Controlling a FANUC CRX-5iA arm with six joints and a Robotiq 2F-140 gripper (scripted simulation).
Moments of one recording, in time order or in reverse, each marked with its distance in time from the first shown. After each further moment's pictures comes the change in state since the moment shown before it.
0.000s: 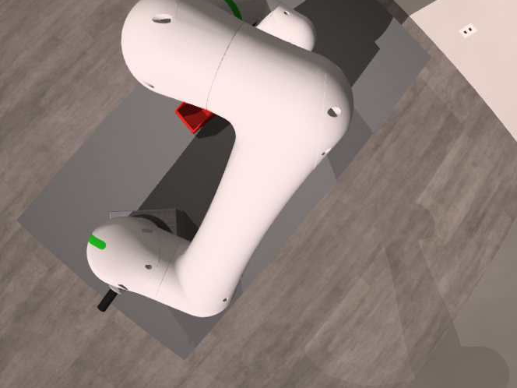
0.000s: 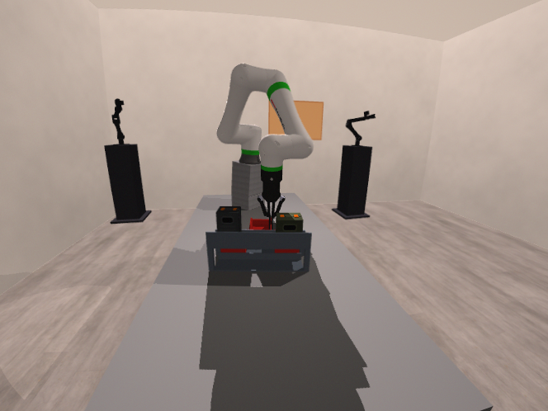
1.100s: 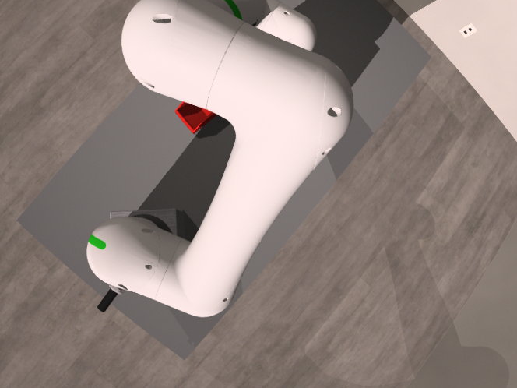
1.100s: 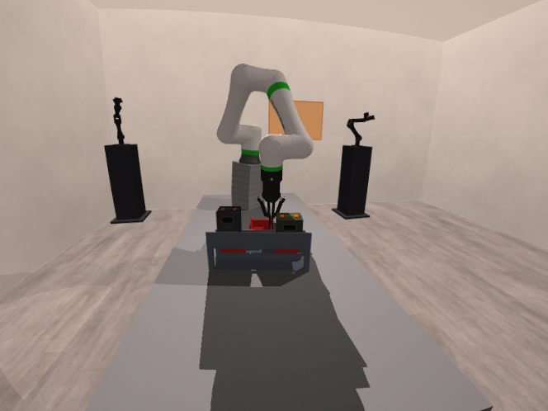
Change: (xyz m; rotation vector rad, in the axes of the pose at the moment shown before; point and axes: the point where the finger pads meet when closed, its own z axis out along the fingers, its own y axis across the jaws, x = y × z) arm 0.003 0.000 0.000 0.000 0.007 0.000
